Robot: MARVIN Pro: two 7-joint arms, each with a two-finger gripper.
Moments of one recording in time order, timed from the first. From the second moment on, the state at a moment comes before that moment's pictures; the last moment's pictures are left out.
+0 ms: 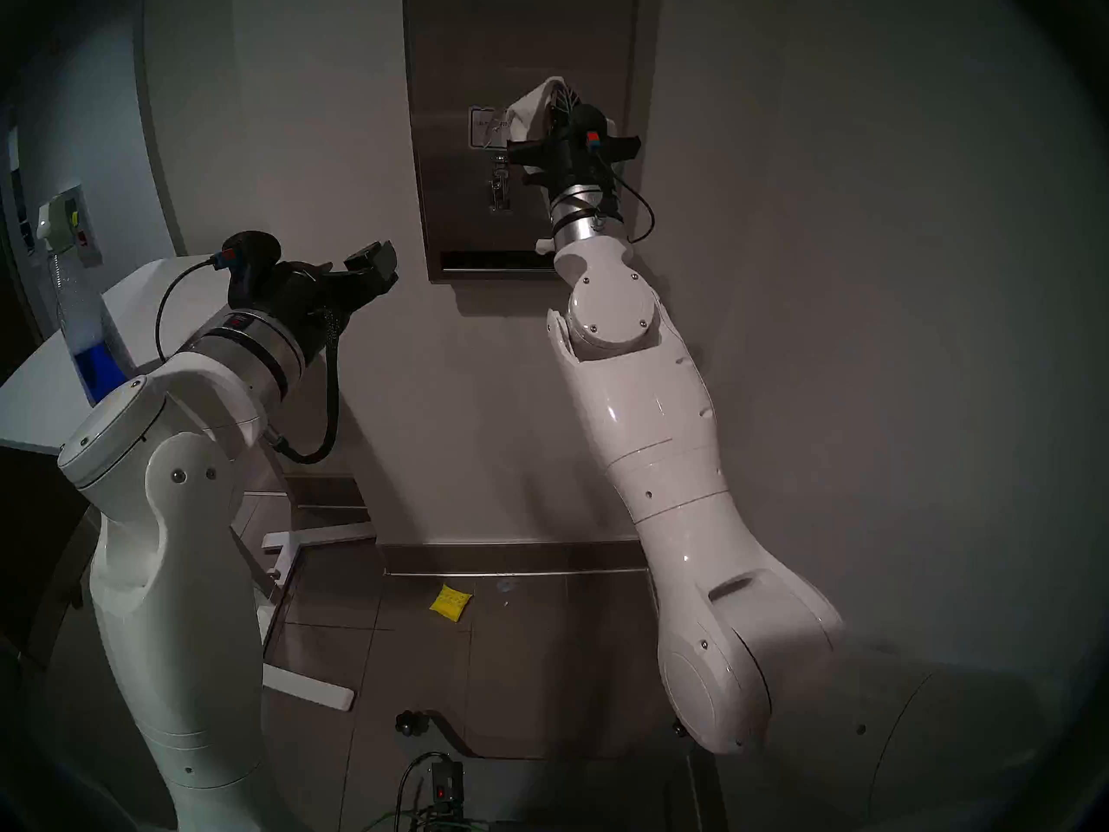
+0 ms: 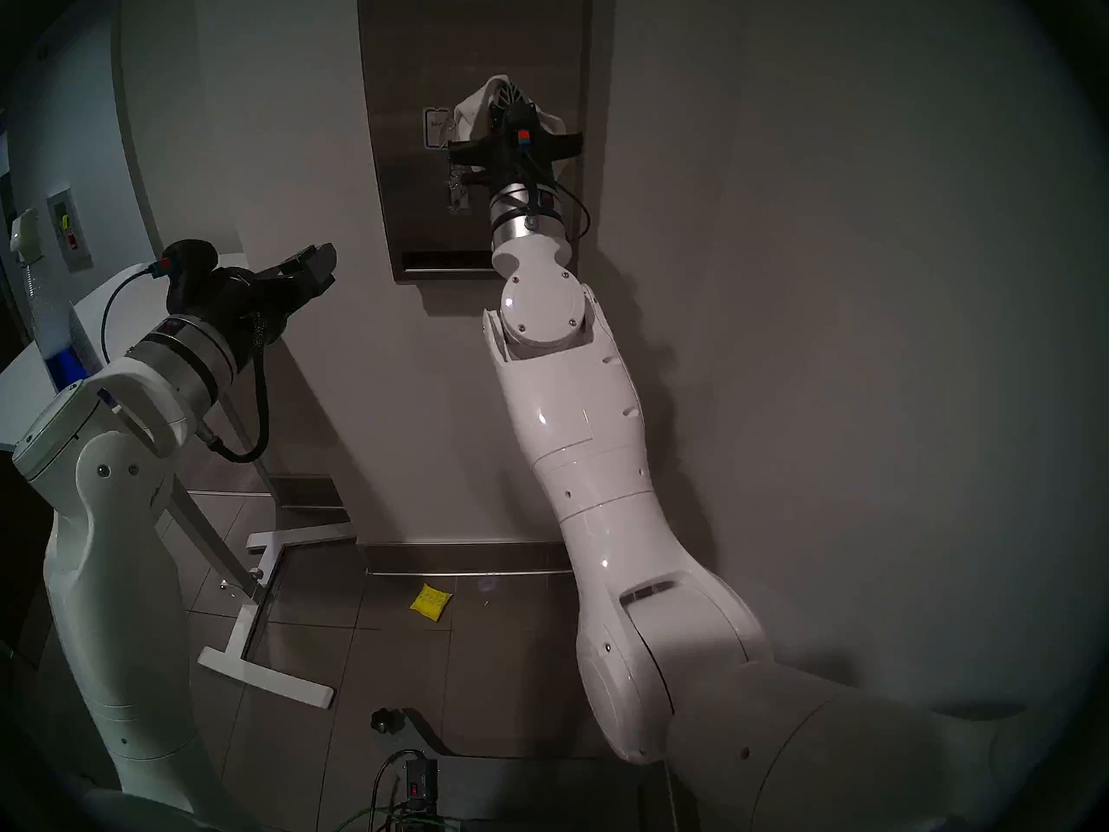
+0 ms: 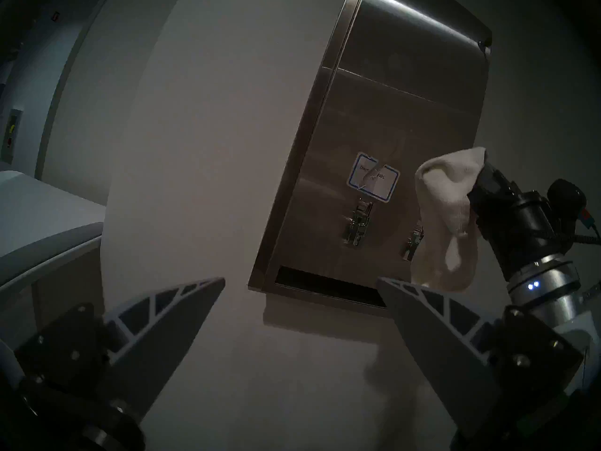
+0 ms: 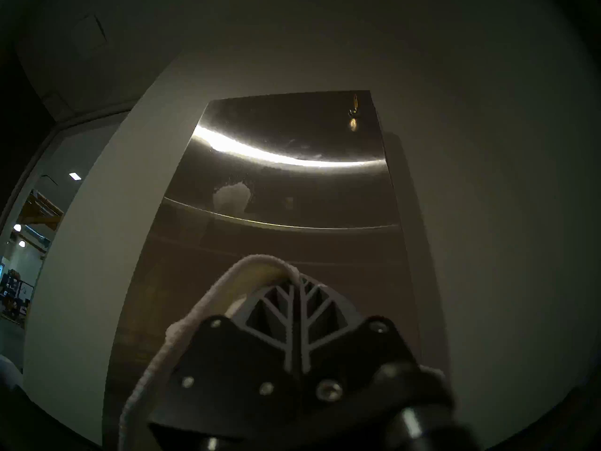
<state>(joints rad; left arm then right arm) 1.59 -1.48 -1.82 -2.42 -0.61 0.78 0.06 -0.92 -1.81 1.31 -1.35 -0.20 -0.28 -0.13</state>
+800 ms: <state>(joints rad) 1.59 -1.46 -1.82 -2.41 -0.61 0.76 0.05 -1.14 -1.76 1.29 -1.59 -0.13 -0.11 -0.05</state>
